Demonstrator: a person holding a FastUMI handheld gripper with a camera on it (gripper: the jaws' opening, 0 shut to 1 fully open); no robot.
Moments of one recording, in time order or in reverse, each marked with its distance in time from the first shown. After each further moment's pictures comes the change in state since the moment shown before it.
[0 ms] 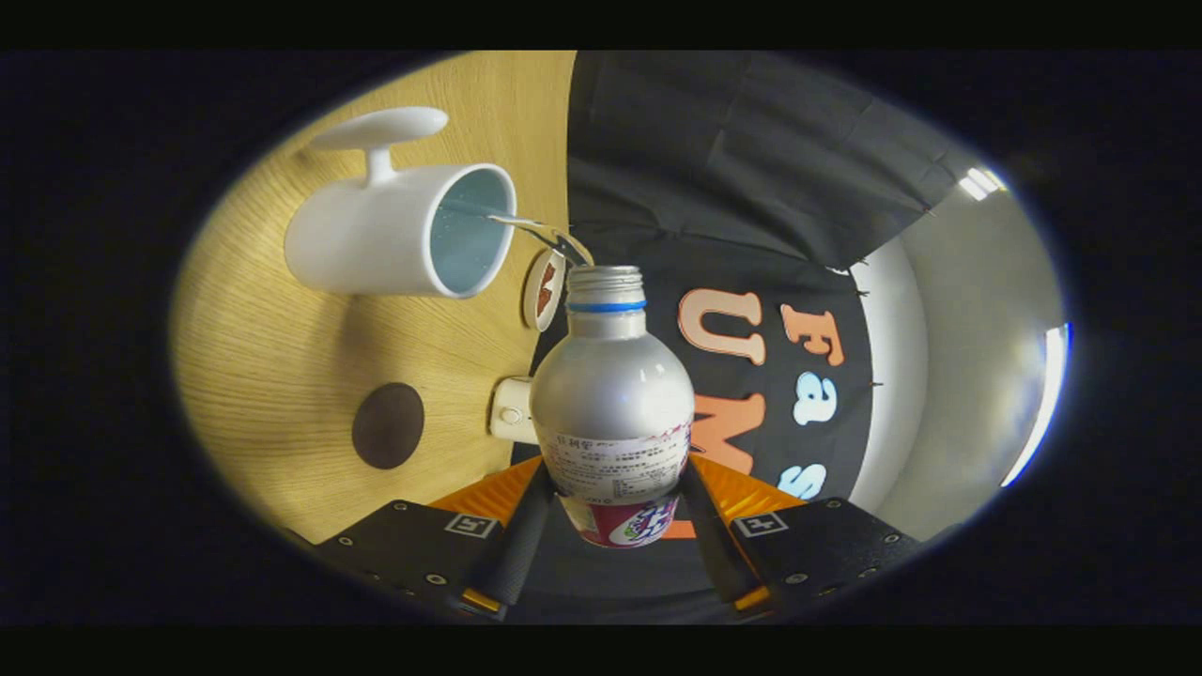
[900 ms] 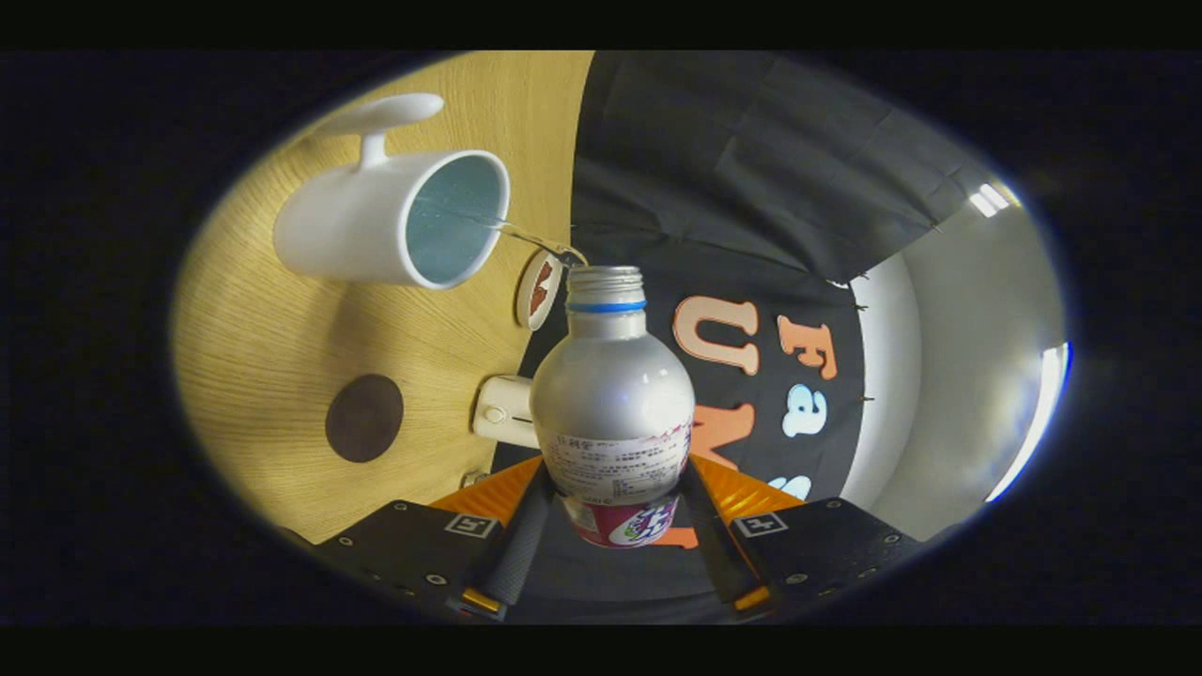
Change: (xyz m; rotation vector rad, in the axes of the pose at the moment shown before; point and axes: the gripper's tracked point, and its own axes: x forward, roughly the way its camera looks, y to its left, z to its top) arm 0.006 -0.012 0.000 -0.060 -0.026 -0.021
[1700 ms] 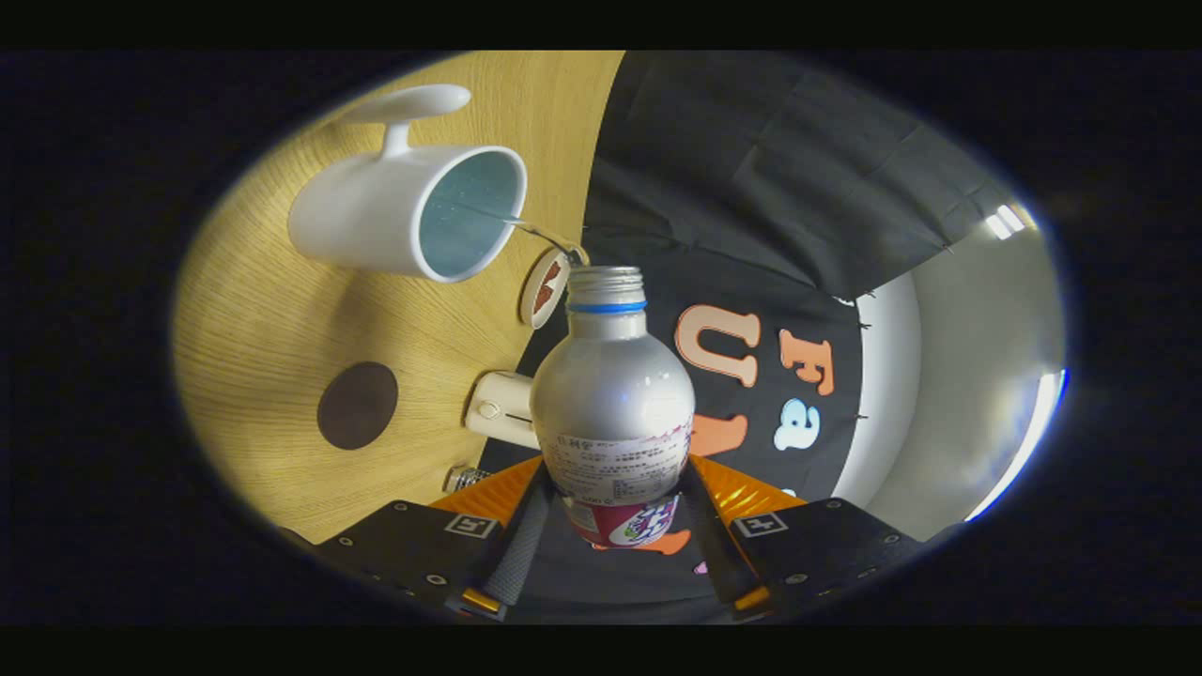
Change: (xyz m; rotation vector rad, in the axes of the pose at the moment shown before) arm 0.007 -0.007 -0.001 -0.075 -0.020 0.001
